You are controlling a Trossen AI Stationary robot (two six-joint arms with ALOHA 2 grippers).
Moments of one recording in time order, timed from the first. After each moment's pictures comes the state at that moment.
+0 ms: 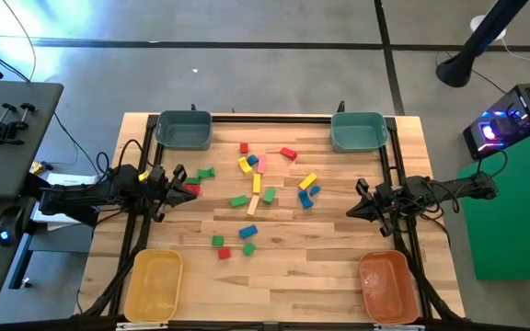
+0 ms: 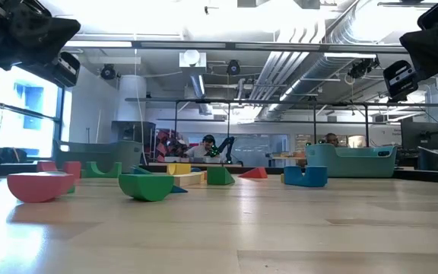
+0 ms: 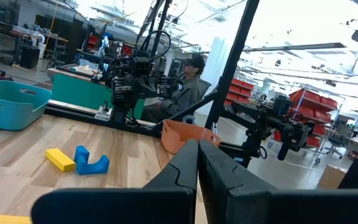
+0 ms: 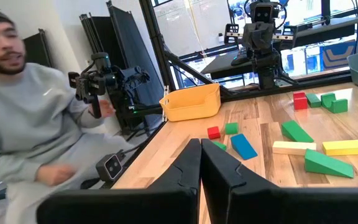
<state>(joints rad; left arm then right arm) 0.08 0.00 0.01 0.15 0.27 -0.33 0.21 0.01 0.01 0.03 -0.12 0.26</state>
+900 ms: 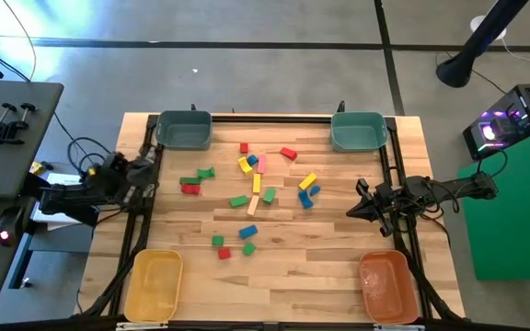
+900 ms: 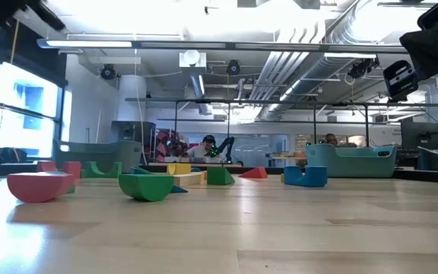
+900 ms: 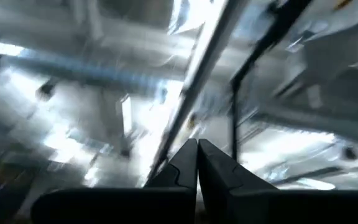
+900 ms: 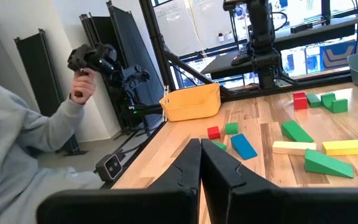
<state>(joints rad) 0.06 0.02 0.01 0.87 0.10 -0.26 0.21 0.01 0.01 0.03 -0.12 0.26</state>
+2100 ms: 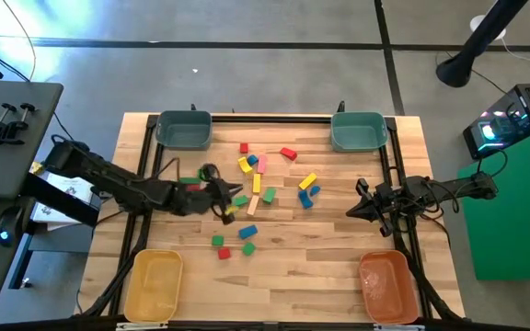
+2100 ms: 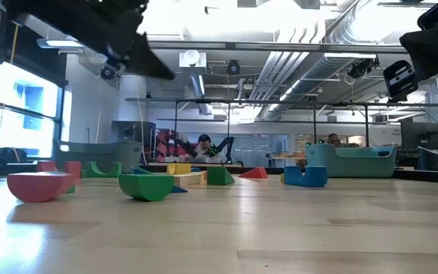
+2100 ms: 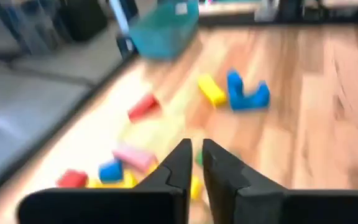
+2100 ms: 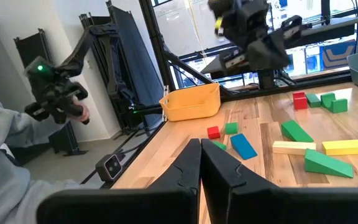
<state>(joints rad) -0.27 1.28 0.63 0.09 -0.72 -0.18 0.21 0.01 0.01 0.03 -0.12 0.26</state>
